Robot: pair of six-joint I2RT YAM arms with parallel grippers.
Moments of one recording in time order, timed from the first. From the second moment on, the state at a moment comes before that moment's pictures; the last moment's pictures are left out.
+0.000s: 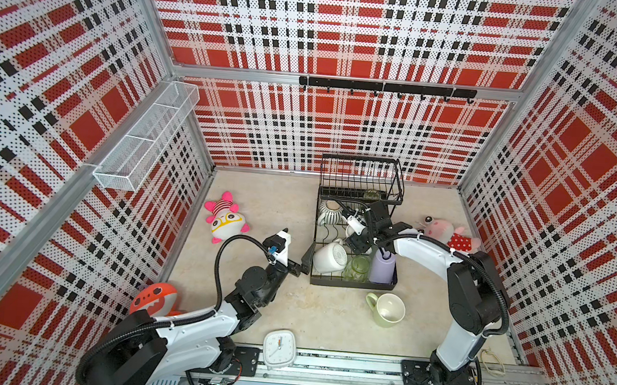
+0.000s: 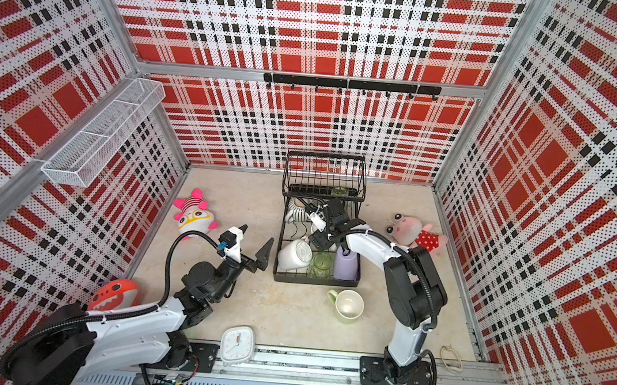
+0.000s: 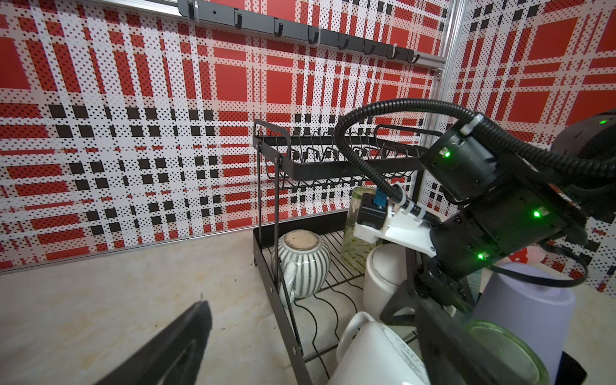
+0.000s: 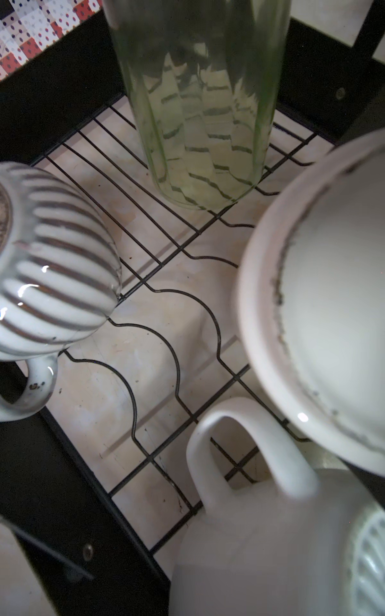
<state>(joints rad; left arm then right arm) -0.74 1.05 0.22 0.96 -0.30 -0.02 0.54 1.80 1.23 -0.35 0.01 -0.36</state>
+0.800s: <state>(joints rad) -0.74 1.05 0.22 0.95 -0.30 -0.02 0.54 1.82 1.24 -0.34 -0.02 -0.33</state>
